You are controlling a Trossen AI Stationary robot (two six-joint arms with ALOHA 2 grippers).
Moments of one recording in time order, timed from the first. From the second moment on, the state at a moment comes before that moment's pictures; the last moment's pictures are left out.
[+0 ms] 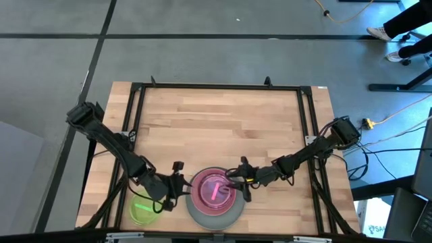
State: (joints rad) left arm -0.68 1.44 0.82 -0.09 -0.44 -0.31; right arm 0.48 1.74 0.66 0.73 0.30 0.46
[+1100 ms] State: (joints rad) left arm -0.83 1.44 0.74 -0.55 -0.07 -0.86; right arm 0.48 1.74 0.66 0.68 0.28 0.44
